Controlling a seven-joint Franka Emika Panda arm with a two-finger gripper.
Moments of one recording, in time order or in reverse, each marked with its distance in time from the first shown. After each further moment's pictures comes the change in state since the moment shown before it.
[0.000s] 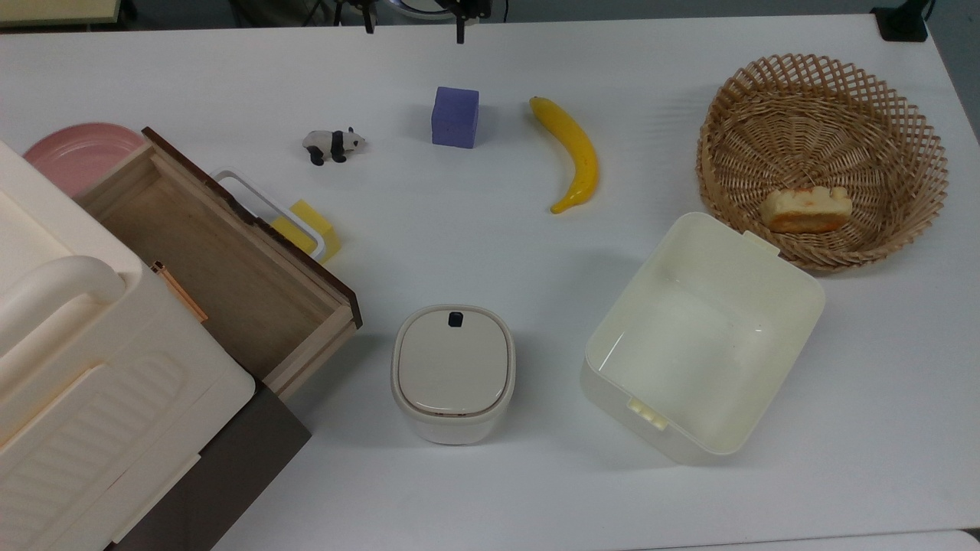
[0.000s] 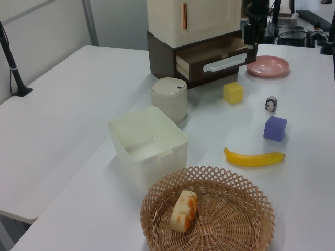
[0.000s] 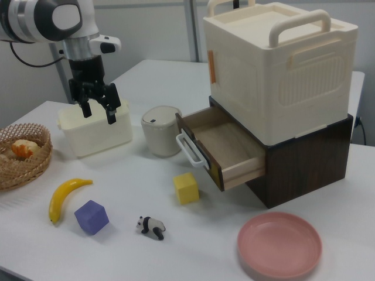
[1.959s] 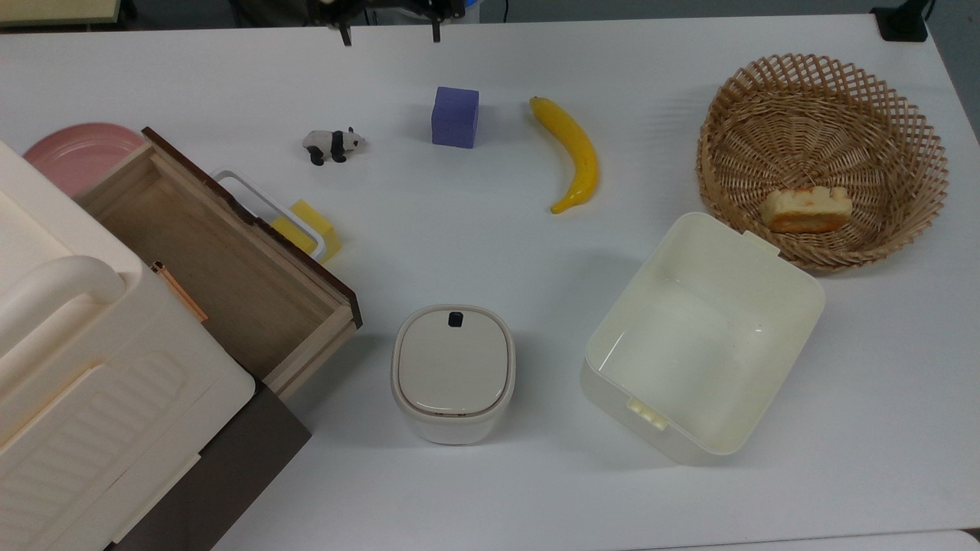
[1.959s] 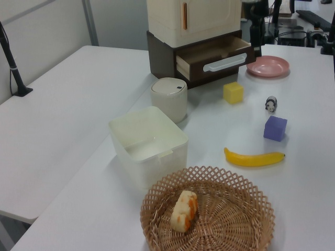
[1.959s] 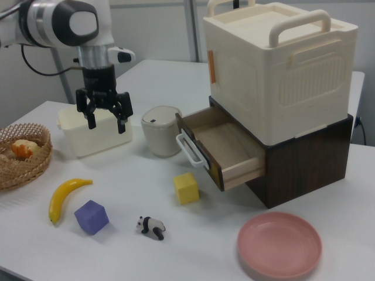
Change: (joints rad) arm -0.053 0.067 0.008 0.035 0.002 -0.079 -0.237
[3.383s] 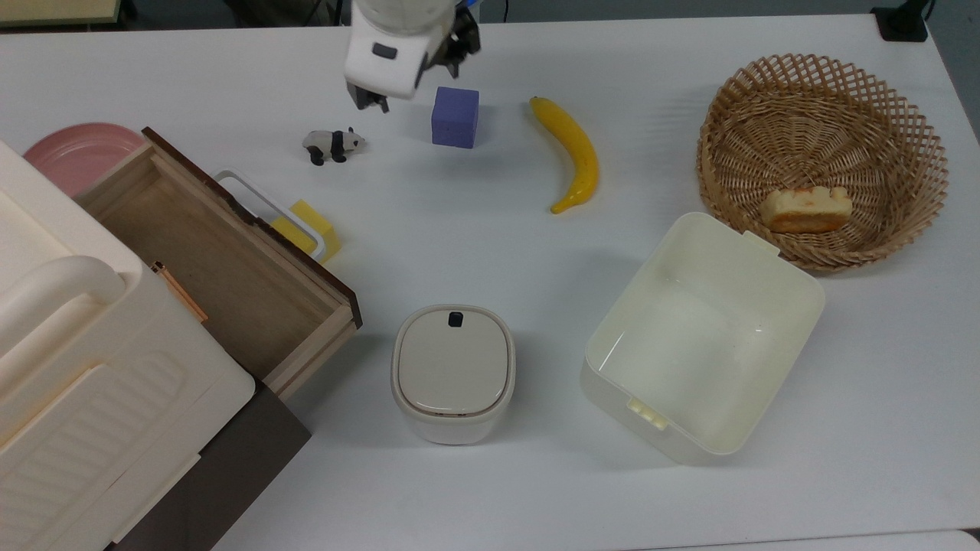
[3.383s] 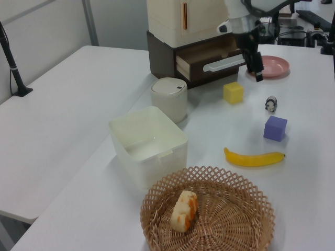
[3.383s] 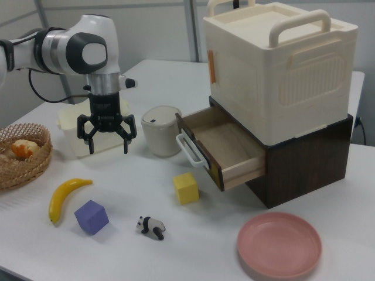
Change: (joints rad) arm 0.029 0.053 -0.003 -0.110 0.004 0.090 -0.409
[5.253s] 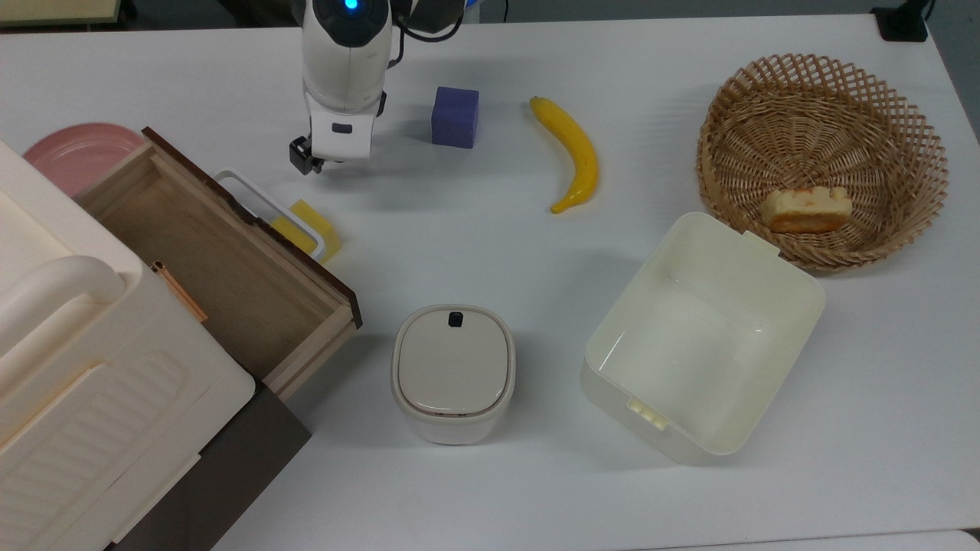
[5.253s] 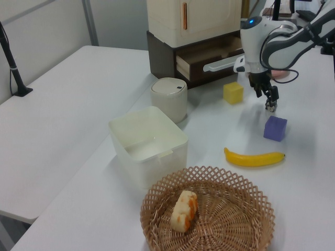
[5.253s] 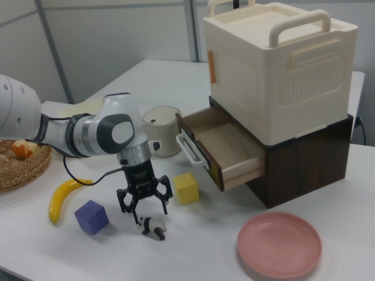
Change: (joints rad) arm -0.137 0.027 -0.002 -0.434 -0.284 0.533 -0.263
